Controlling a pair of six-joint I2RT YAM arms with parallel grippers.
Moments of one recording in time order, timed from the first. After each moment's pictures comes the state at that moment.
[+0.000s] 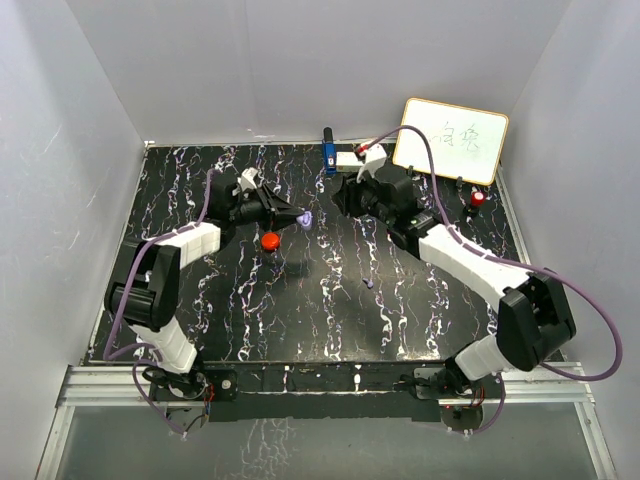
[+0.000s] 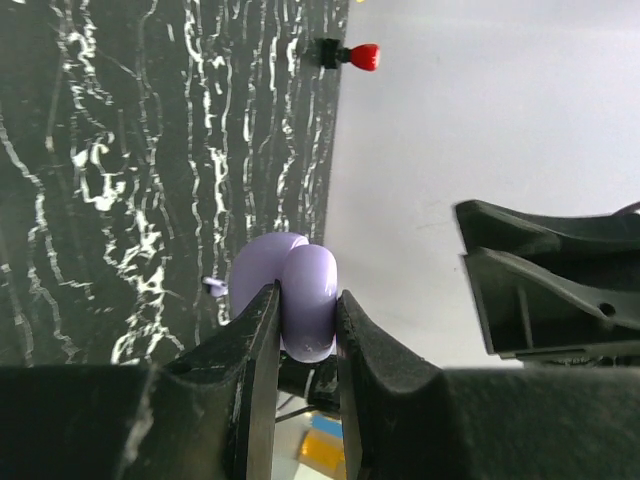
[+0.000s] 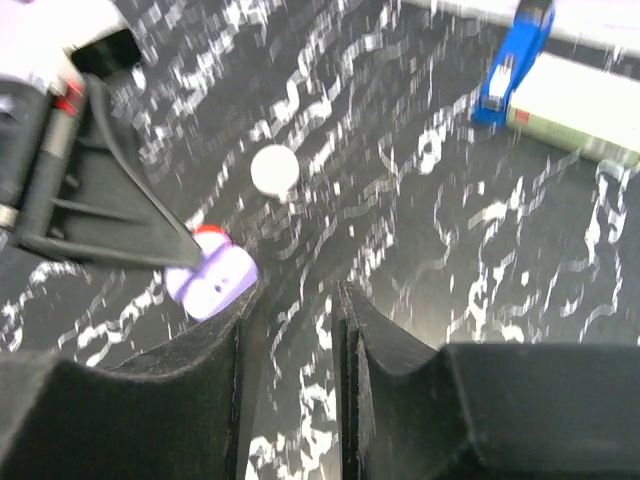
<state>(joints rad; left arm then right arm) -0.27 1.72 0.94 0.36 0.79 -1.21 0.55 1.43 1.05 0.14 -0.07 0.20</state>
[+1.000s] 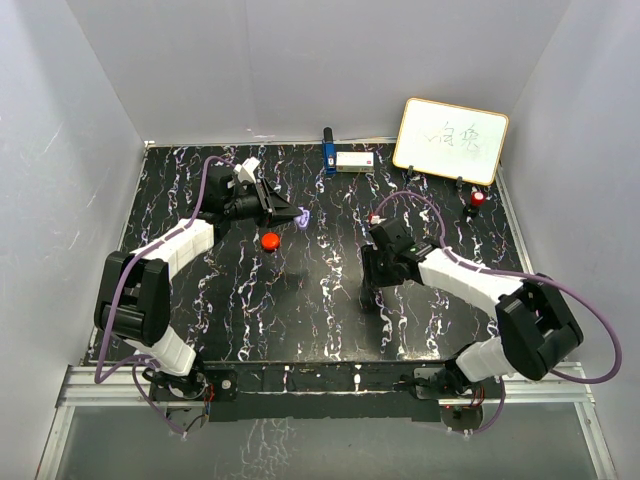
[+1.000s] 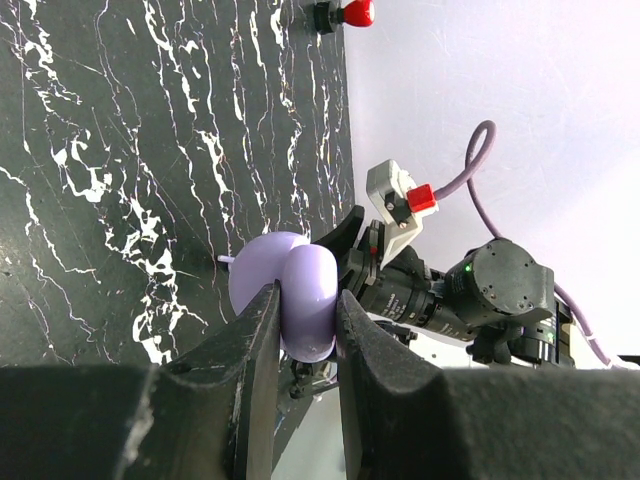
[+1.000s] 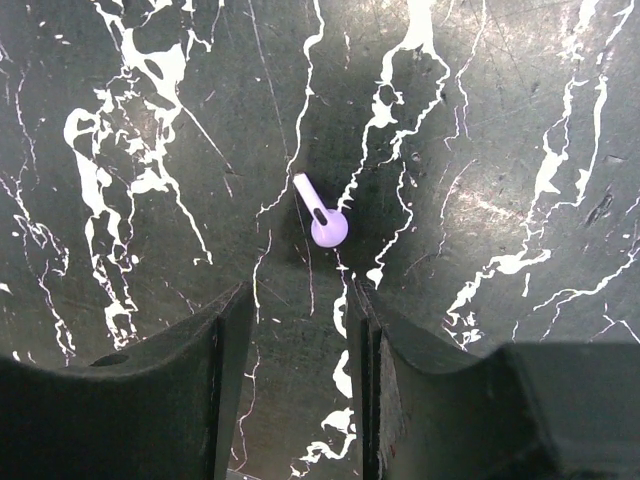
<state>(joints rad) -0.26 1.60 0.99 0.14 0.83 -0.94 0.58 1.39 0.81 -0.47 -0.02 0.43</state>
